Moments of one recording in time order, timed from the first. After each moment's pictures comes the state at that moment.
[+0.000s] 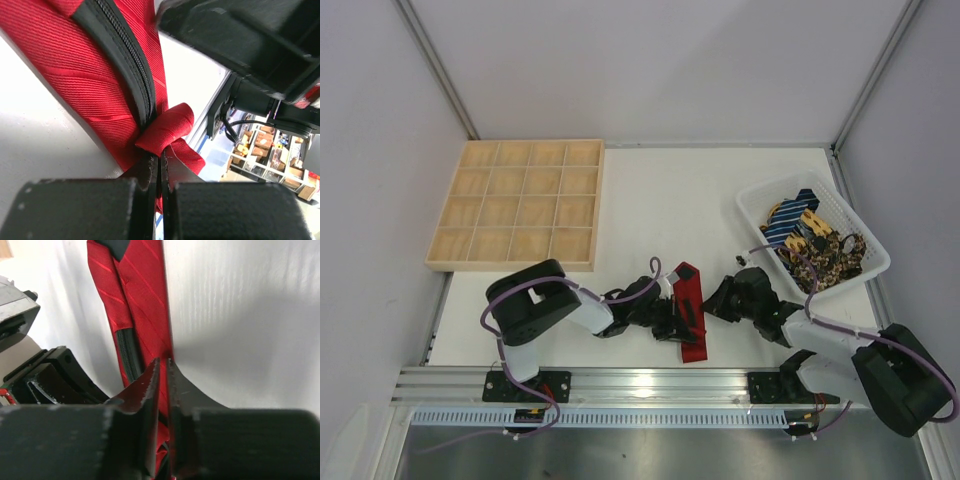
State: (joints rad) left arm -1.03 1.83 0.58 0.64 0.42 -1.15; right arm 0.60 1.13 0.23 0.19 -0.11 0.94
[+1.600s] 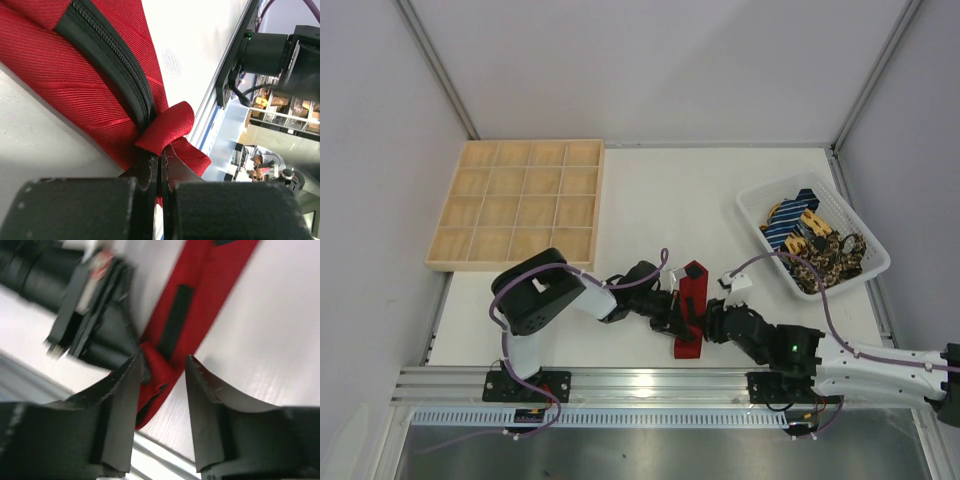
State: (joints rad) left arm -0.92 1.90 0.67 0.53 0.69 -0.88; right arm 1.27 0.69 0.33 -0.25 0.56 0.68
